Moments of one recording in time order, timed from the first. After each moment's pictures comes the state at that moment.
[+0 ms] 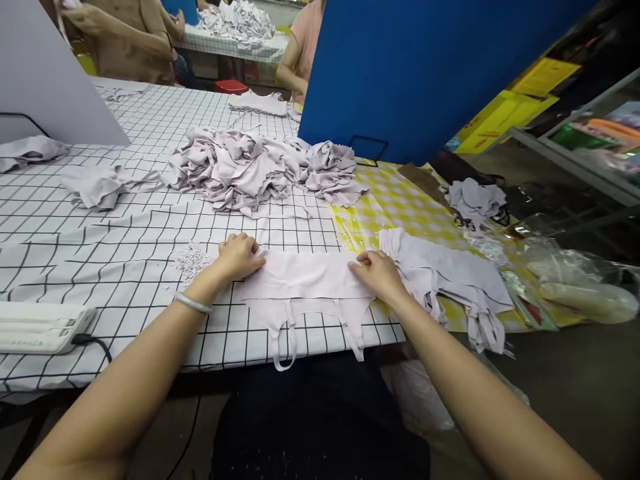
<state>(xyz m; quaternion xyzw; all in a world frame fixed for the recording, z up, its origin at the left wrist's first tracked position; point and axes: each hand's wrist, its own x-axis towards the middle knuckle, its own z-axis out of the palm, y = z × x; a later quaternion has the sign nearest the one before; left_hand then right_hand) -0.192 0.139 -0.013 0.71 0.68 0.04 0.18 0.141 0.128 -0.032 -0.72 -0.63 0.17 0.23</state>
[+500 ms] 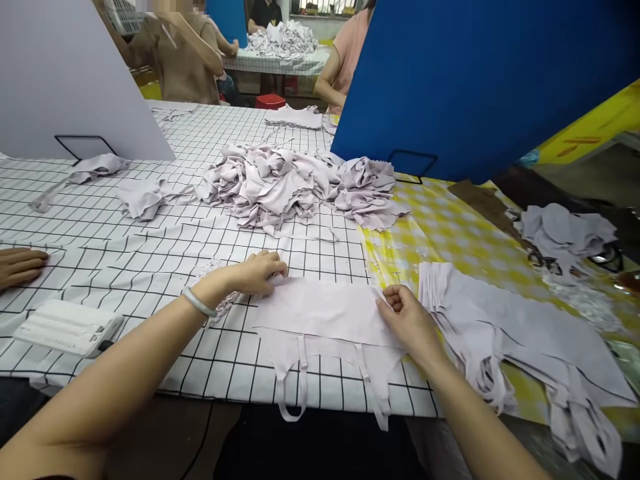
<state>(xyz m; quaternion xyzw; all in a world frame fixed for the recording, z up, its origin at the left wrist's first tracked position) -0.213 0.161 0.010 0.81 0.50 -0.04 0.31 0.140 0.134 -0.060 -0.69 -0.63 0.25 0.26</state>
